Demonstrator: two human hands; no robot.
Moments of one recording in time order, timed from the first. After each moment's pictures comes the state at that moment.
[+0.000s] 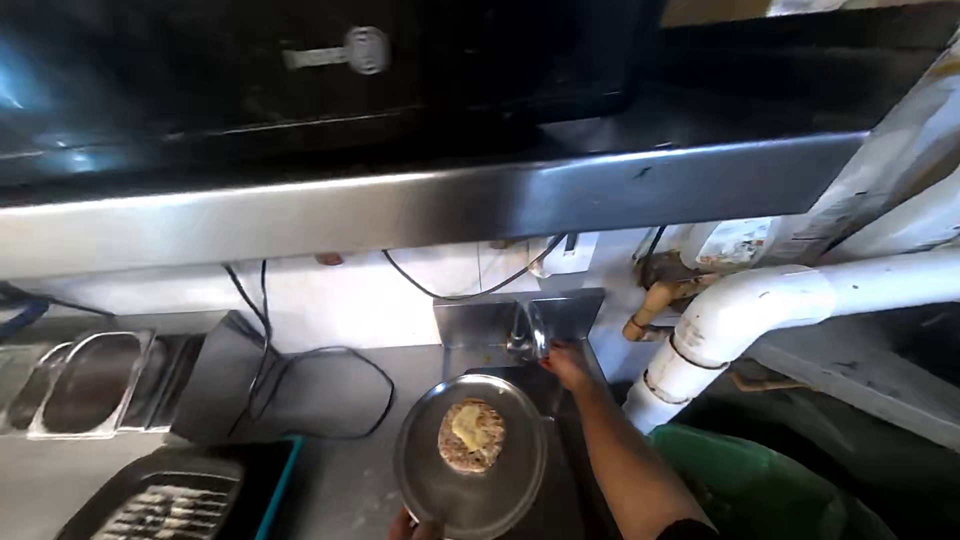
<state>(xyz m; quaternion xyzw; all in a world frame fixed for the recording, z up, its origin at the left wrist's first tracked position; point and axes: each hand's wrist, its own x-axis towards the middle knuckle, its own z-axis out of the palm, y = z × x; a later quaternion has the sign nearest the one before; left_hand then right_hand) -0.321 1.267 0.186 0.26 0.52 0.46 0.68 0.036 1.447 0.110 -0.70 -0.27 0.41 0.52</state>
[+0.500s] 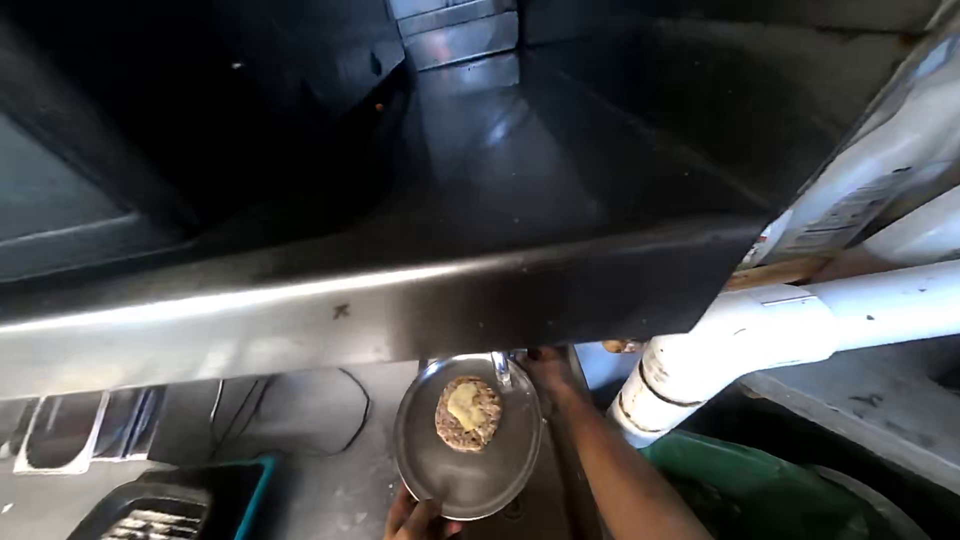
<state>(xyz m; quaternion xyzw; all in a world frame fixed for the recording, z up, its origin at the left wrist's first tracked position) -0.232 1.299 0.192 0.27 0.52 0.47 0.66 0.064 1.440 0.113 -0.70 -0.38 0.40 0.46</state>
